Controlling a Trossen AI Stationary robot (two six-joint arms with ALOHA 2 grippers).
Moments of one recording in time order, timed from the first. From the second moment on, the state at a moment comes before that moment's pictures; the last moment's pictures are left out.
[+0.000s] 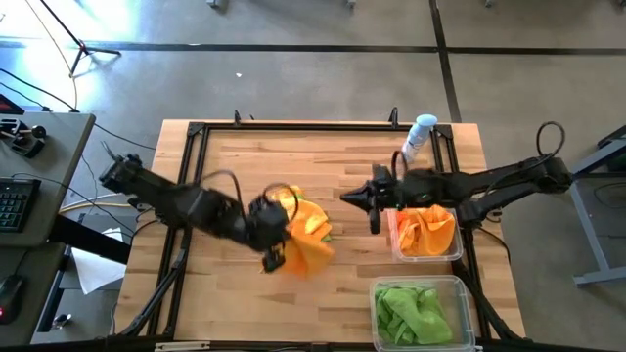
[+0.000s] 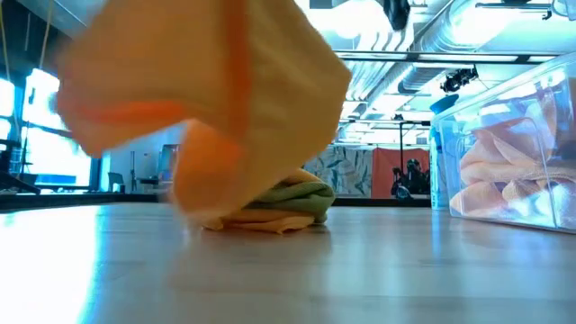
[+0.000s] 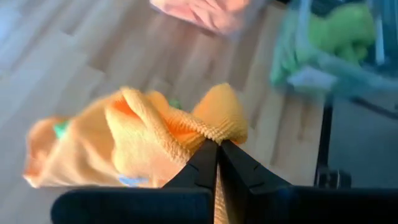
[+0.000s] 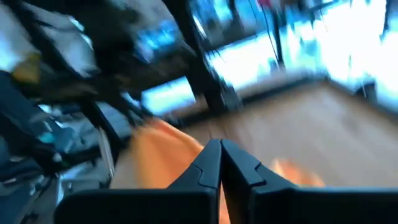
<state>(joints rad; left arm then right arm) -0.42 1.53 1.54 -0.92 -0.36 -0.70 0.16 1.16 0.91 0.05 0.20 0.37</state>
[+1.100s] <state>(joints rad) -0.11 1.59 1.55 -0.46 -0.11 -0.38 0.14 1.36 1.03 -0.03 0.15 0.08</state>
